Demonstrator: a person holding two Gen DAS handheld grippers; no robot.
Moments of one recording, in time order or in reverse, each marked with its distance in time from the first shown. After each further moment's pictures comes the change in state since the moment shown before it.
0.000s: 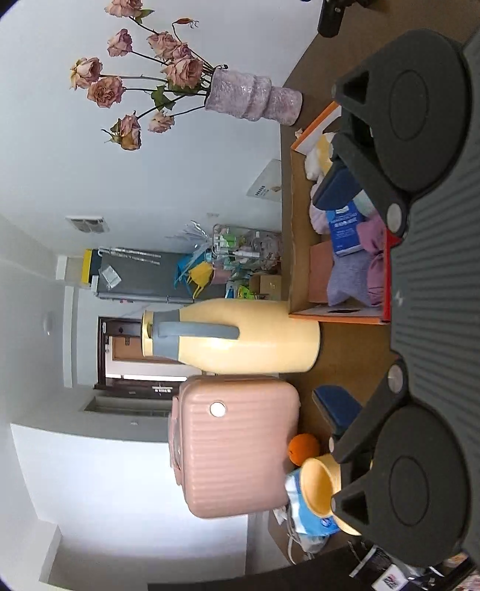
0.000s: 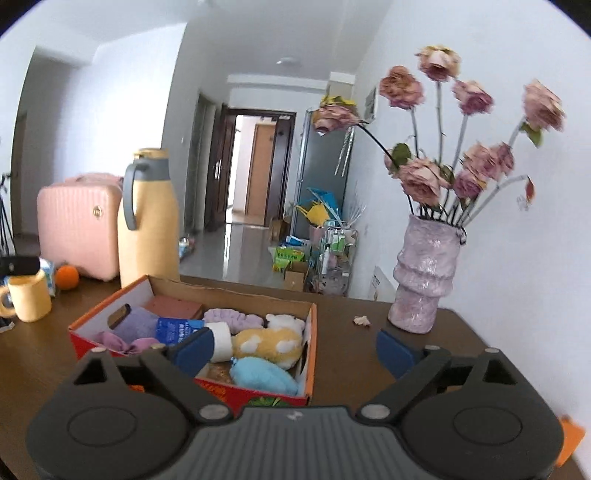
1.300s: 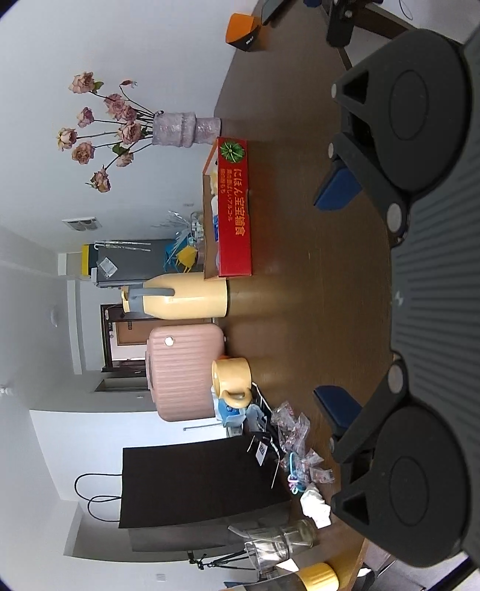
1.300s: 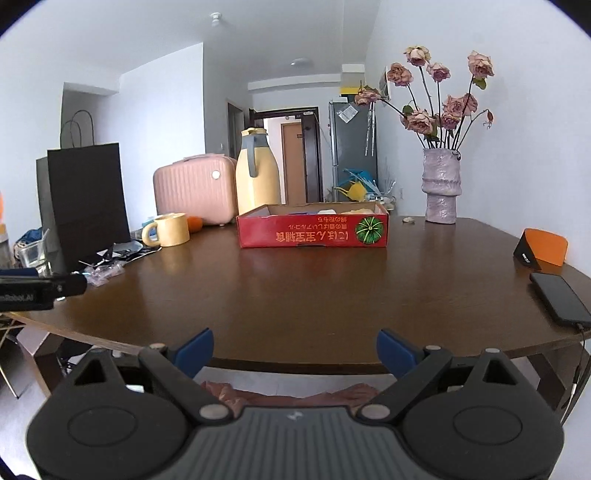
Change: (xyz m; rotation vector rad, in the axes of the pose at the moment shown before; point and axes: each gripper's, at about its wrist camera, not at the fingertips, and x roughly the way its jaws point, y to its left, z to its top) left arm -0.309 0.024 -0.197 0.085 -0.008 0.074; right arm -0.308 0.101 -0.226 0.141 0.006 0.159
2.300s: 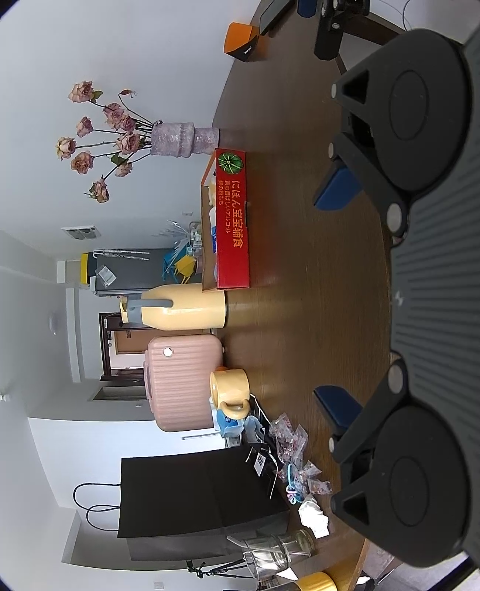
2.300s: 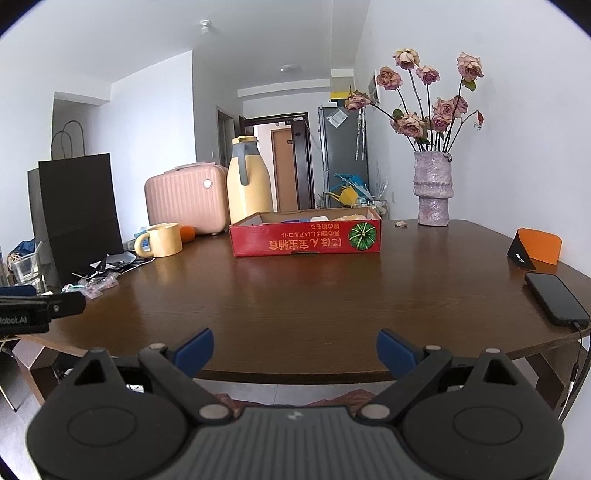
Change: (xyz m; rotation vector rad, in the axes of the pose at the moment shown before) left arm 0.003 -0.004 -0.002 0.003 0.004 -0.026; right arm 0.004 -0.002 0.009 0.029 -0.021 -0.022
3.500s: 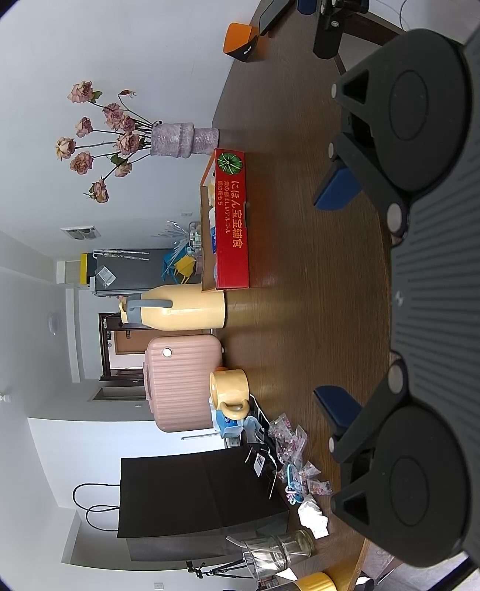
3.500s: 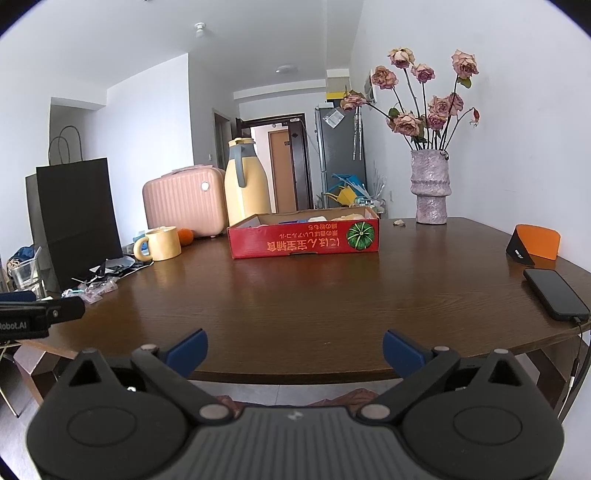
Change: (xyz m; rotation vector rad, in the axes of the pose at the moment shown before) left arm -0.001 0.000 -0.001 0.000 0.001 0.000; right arm 0.000 -0.002 -0.002 0.020 -0.006 -0.001
